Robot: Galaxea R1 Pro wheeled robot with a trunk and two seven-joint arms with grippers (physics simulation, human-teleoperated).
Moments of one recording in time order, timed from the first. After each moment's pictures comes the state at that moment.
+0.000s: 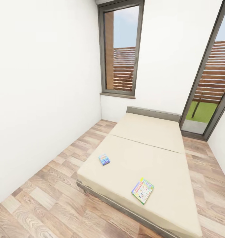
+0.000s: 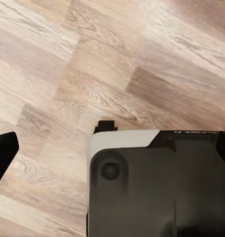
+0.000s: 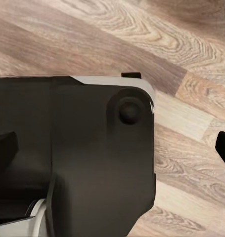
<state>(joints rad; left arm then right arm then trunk) -0.01 -0.01 0.01 -0.79 0.01 0.42 0.02 -0.09 0.02 -0.01 -0.02 -0.01 -0.24 0.00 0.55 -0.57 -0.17</state>
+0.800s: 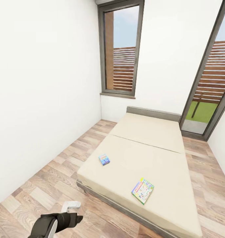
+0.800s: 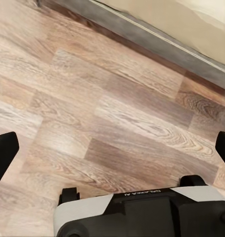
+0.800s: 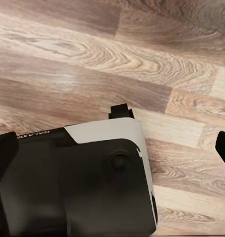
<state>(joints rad) -0.12 0.00 0.04 -1.30 0.01 0.85 -0.19 -0.40 -0.06 -0.02 -0.03 -0.19 0.17 0.01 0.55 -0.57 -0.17</state>
